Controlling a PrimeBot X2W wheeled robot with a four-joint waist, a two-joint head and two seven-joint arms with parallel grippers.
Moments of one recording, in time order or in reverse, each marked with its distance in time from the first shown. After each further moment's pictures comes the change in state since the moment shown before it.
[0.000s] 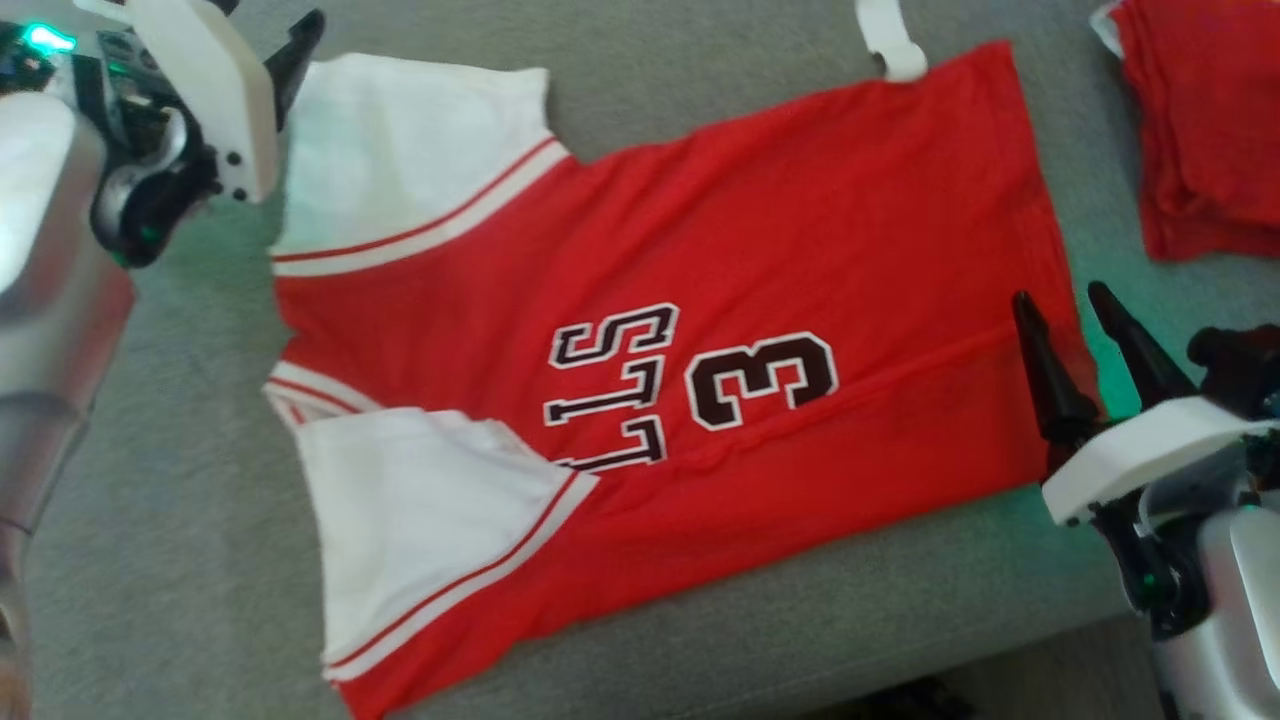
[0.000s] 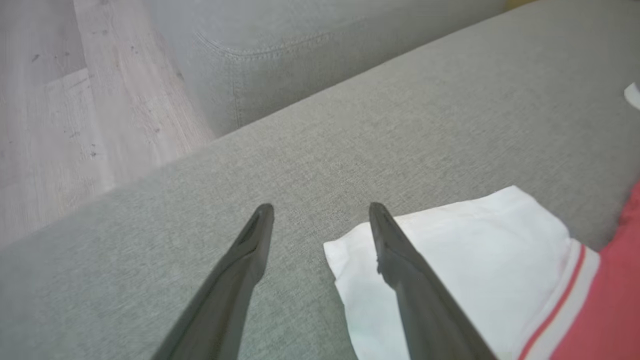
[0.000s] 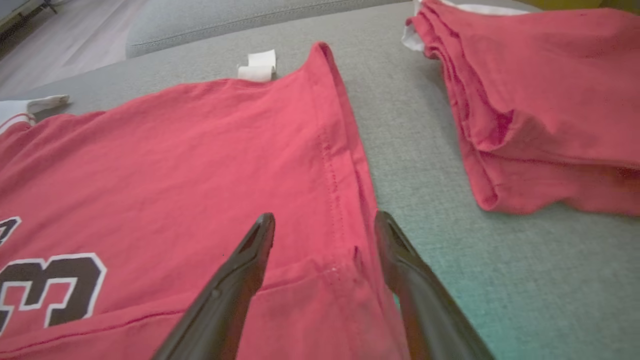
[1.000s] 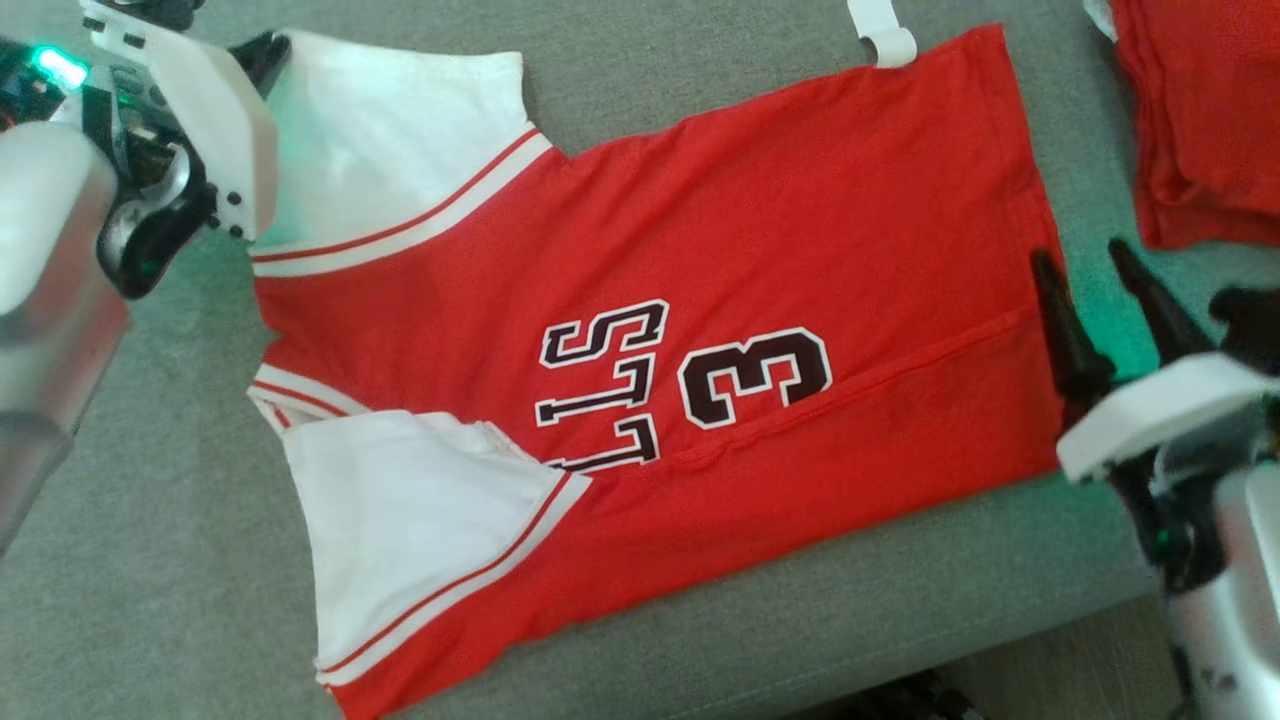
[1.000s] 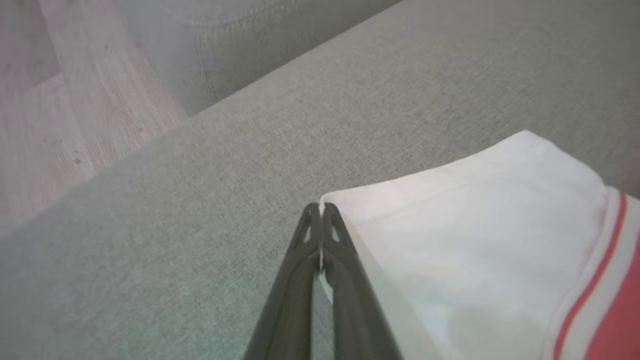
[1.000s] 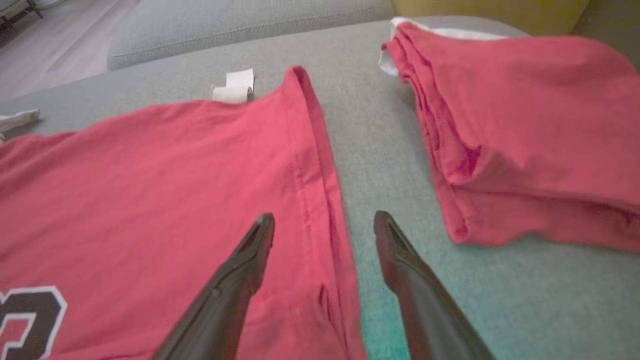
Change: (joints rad) left arm -0.028 0.056 -0.189 0.016 -0.060 -0.007 -0.076; right arm -0.070 -0.014 -0.004 0.040 0.001 0.000 -0.019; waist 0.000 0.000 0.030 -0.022
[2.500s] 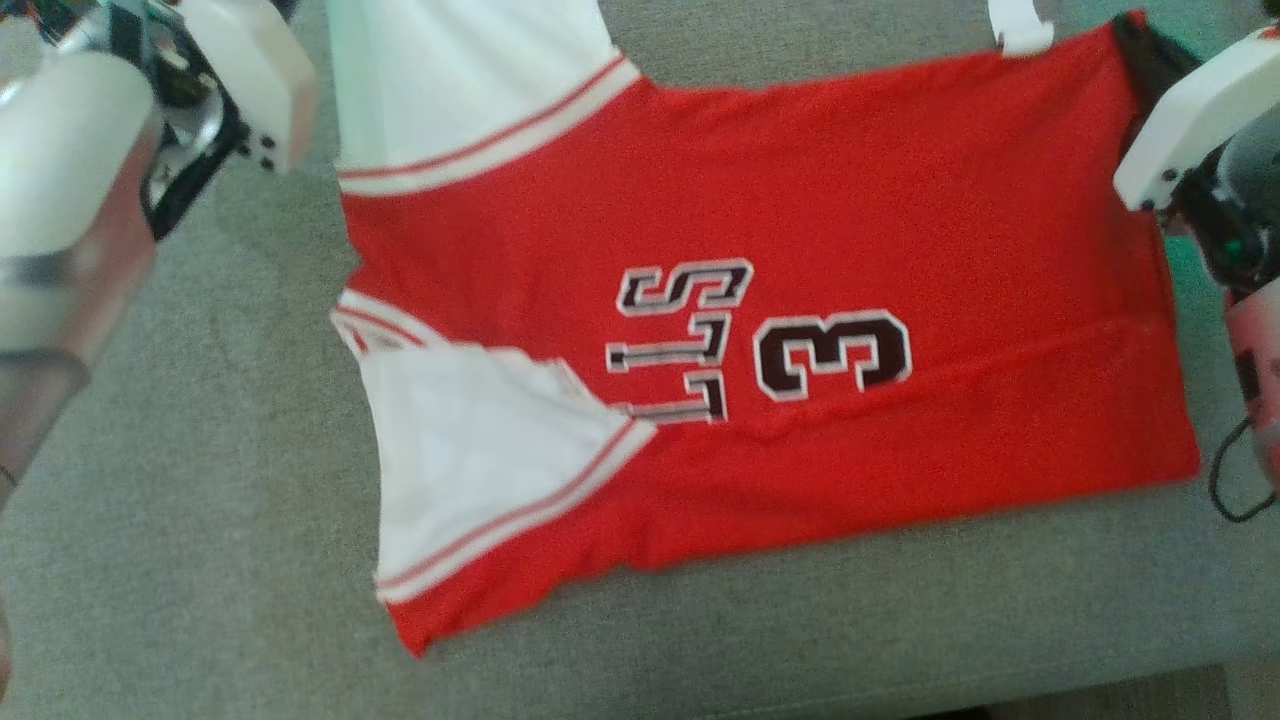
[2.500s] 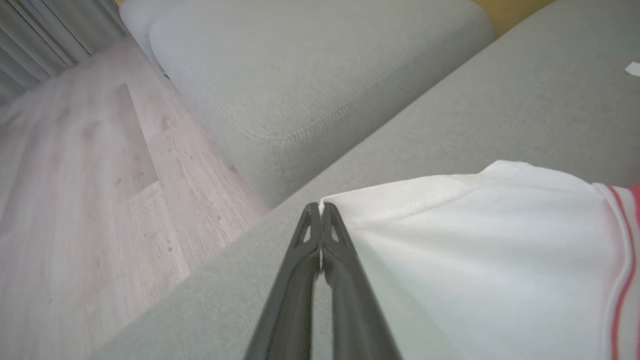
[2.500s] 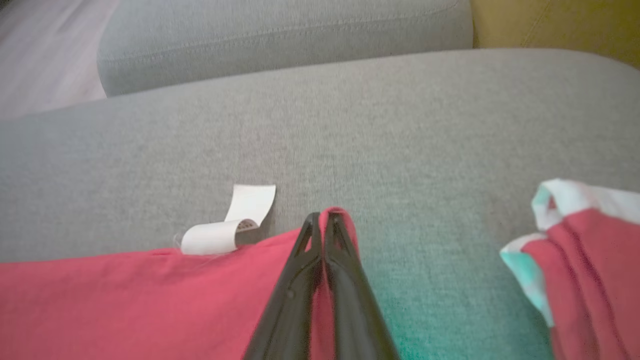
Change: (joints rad) left arm -0.149 -0.055 -0.197 0.085 0.058 0.001 -0.356; right arm -0.628 -0.123 0.191 0.568 0.129 0.000 0.176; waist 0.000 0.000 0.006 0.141
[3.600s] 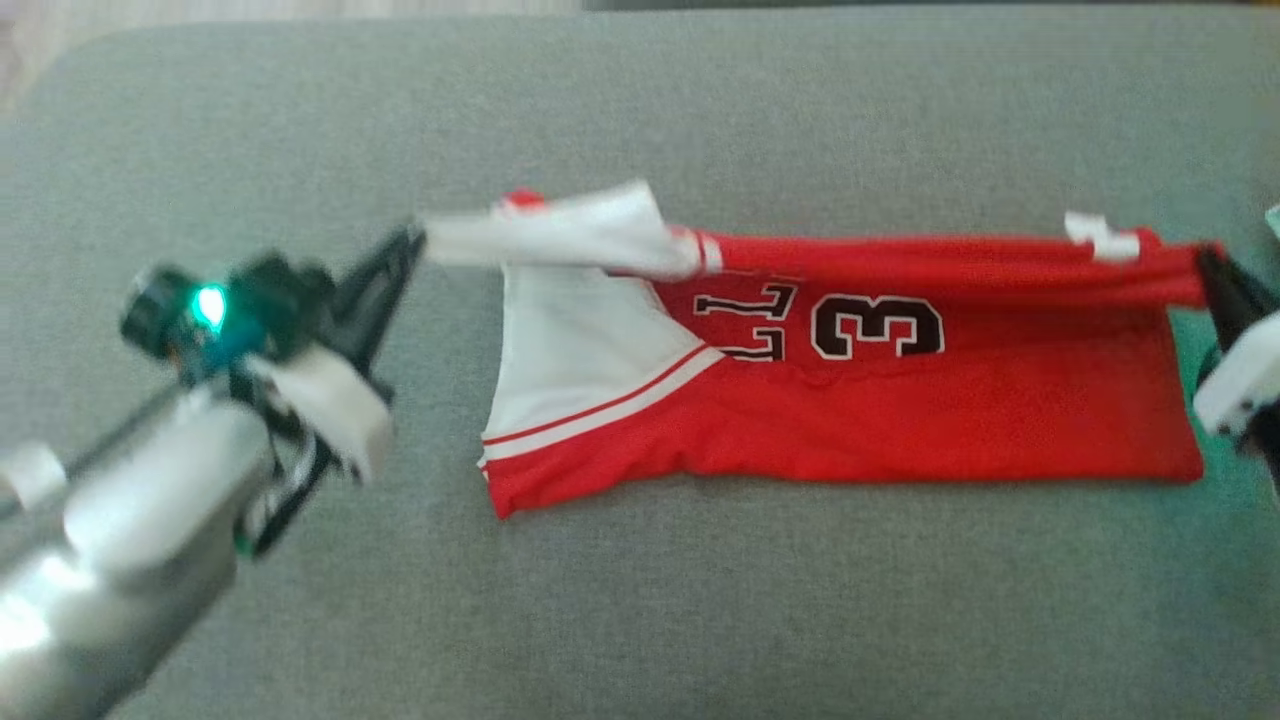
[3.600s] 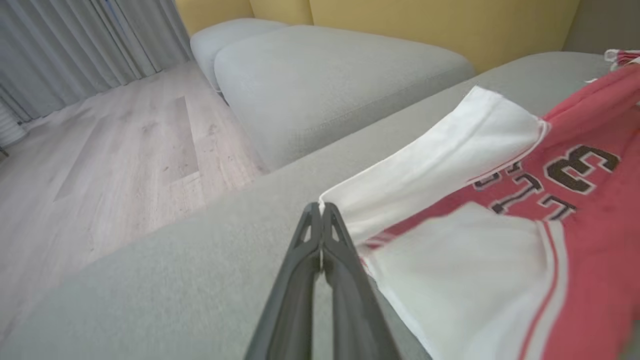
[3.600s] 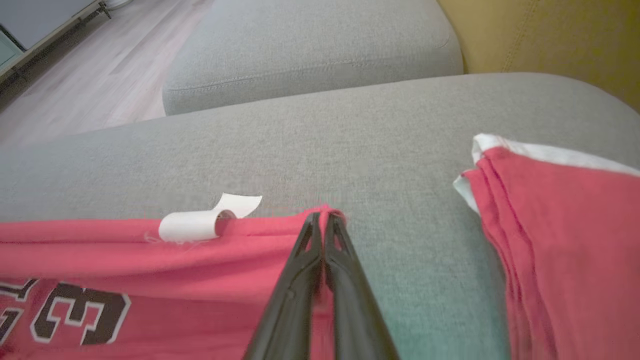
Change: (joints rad) left arm 0.442 0.125 -0.043 -0.346 -0.059 0.192 -0.238; right arm 0.416 -0.125 -0.107 -0.157 0.109 0.000 -0.109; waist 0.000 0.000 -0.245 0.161
